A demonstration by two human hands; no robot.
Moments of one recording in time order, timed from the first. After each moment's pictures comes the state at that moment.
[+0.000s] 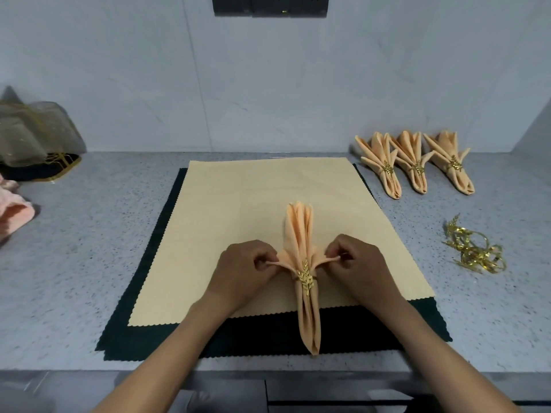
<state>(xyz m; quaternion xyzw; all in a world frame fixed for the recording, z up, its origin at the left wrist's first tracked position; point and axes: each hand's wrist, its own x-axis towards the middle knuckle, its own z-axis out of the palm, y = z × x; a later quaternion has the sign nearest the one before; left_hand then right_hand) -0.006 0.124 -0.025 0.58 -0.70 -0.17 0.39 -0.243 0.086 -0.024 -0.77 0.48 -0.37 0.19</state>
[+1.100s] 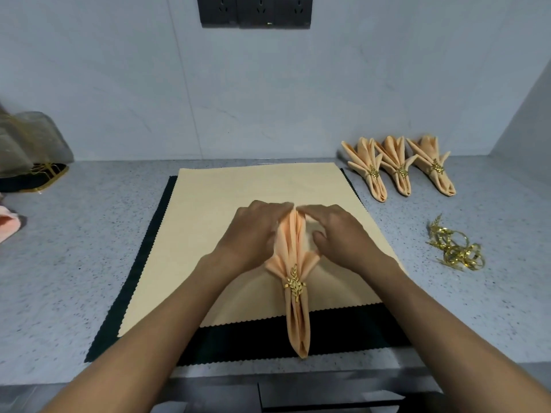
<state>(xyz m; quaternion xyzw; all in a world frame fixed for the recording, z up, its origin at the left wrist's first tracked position) -0.026 0.081 0.034 0.53 -0.81 -0.01 0.24 -0.230 0.050 0.027 -0.85 0.47 -0.23 0.09</state>
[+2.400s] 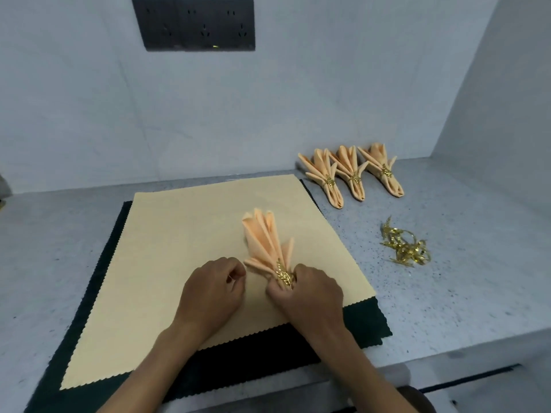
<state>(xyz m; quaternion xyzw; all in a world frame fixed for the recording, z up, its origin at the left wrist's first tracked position) -0.038 0.110 -0.015 0.59 -0.74 -0.03 0.32 -0.223 0.126 -0.005 -0.67 0.68 -0.27 0.11</state>
